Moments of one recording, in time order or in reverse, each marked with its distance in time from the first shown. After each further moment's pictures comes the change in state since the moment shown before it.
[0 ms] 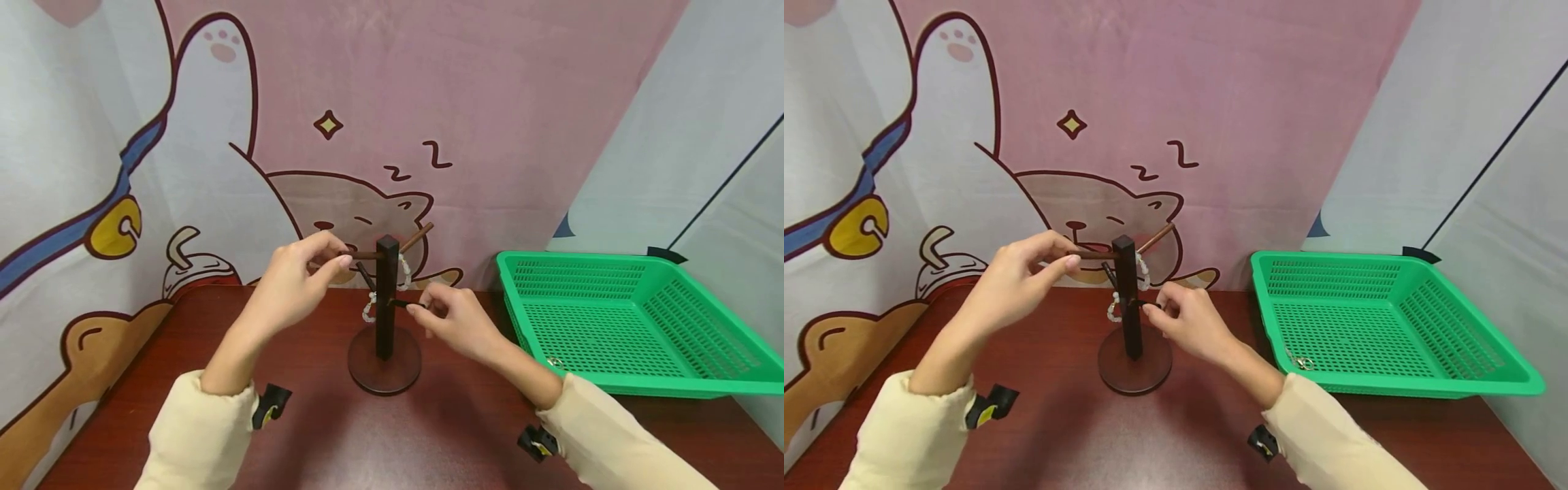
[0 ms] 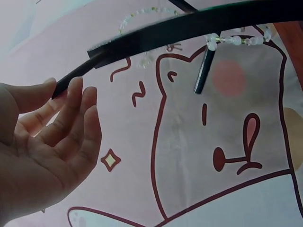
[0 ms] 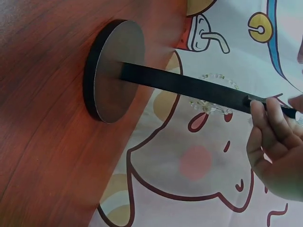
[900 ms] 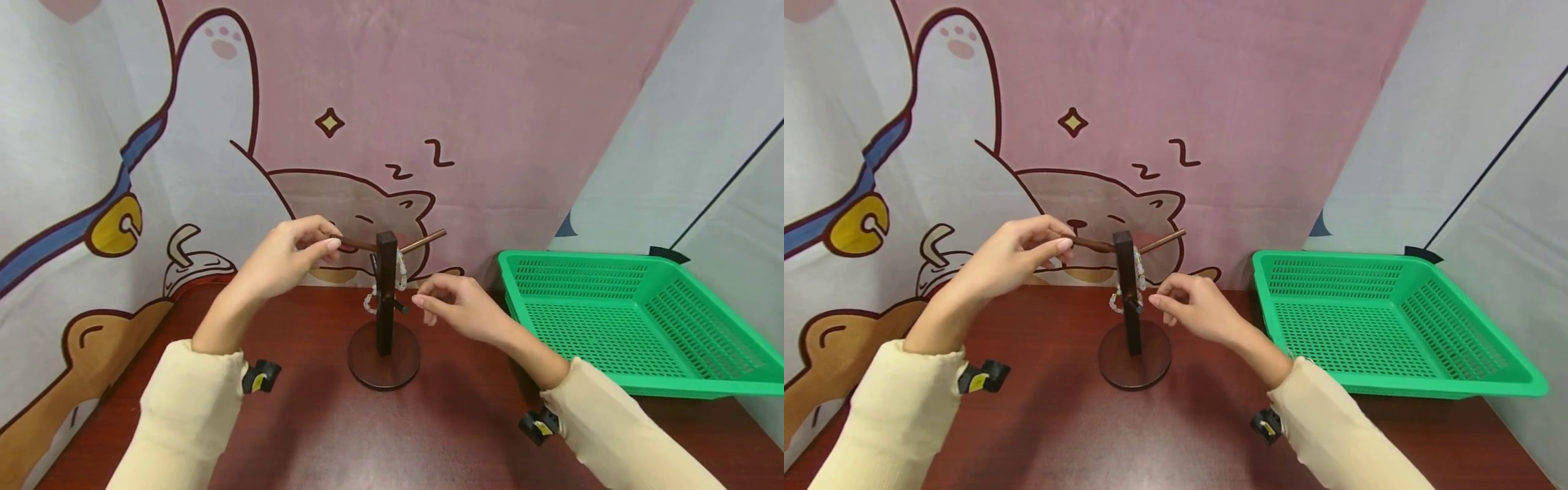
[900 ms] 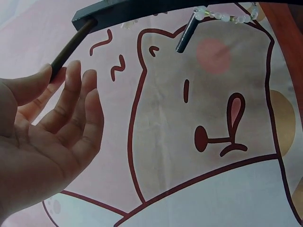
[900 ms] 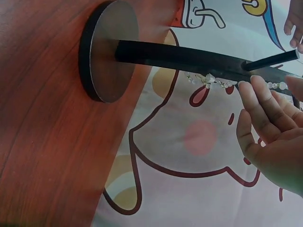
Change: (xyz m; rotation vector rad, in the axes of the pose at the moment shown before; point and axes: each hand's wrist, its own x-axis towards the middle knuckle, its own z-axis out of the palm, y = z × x) left_hand 0.023 -0.020 -0.019 -0.075 -0.139 -0.129; right_hand 0.015 0.014 -0.014 0.136 -0.174 0.025
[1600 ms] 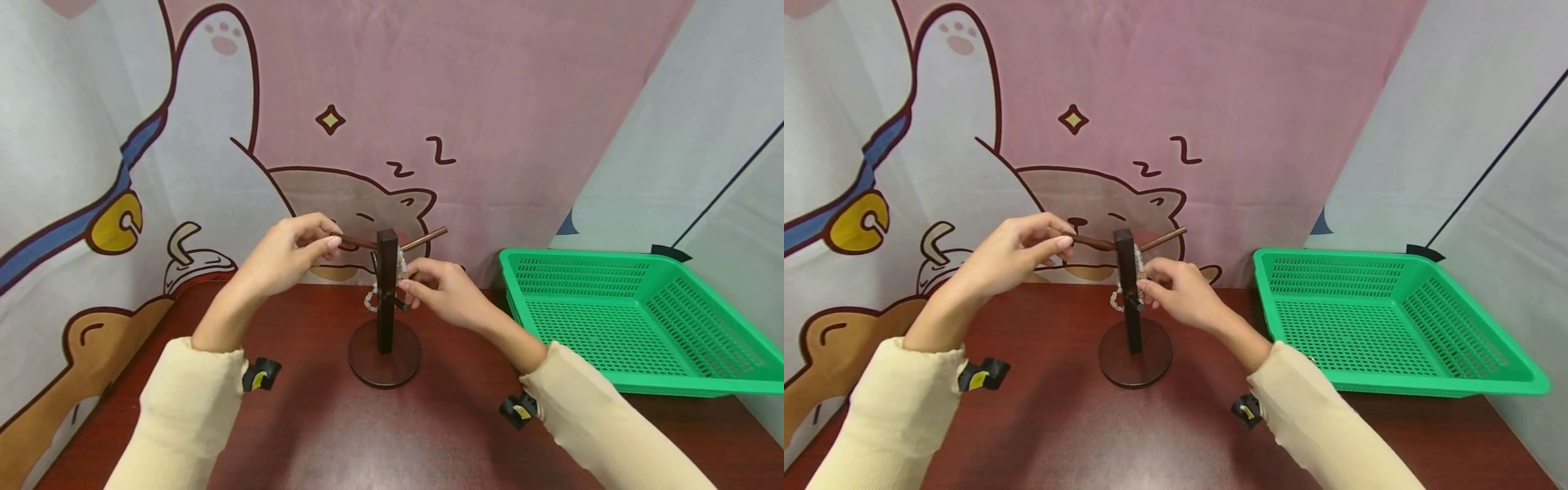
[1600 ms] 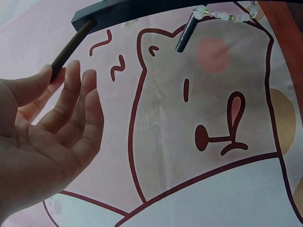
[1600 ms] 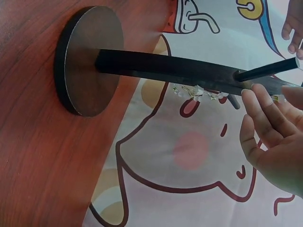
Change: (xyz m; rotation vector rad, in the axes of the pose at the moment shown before) left_hand 0.000 0.001 -0.001 0.026 -0.007 -0.007; right_hand 0.023 -0.011 0.008 0.018 0.038 -0.037
